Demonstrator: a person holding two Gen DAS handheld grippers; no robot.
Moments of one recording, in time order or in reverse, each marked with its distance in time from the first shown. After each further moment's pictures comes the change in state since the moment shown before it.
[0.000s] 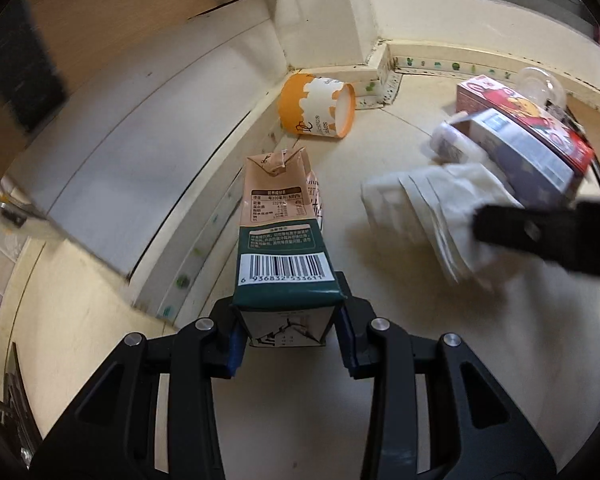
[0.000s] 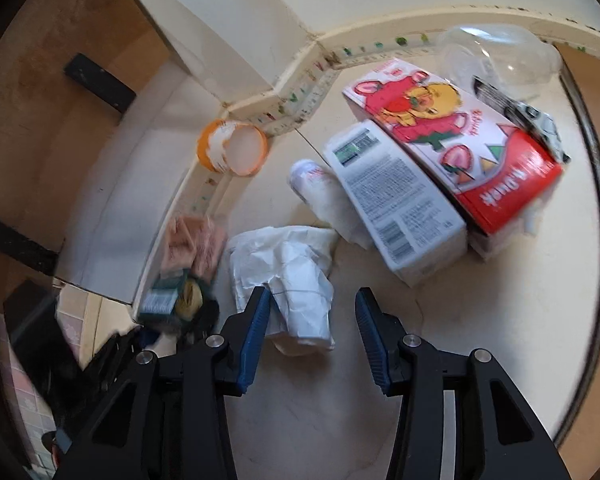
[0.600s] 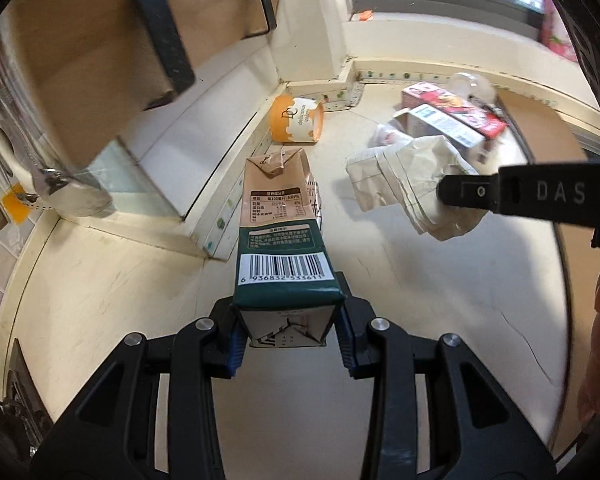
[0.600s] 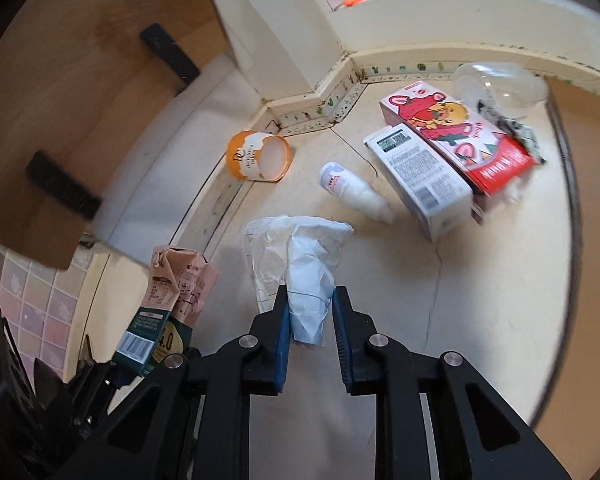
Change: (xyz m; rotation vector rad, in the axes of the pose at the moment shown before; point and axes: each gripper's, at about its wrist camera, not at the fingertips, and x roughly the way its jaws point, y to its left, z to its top) left arm -0.092 0.038 -0.046 0.056 -0.034 -0.126; right arm -0.045 0.042 -0.046 -0.081 -0.064 -0.059
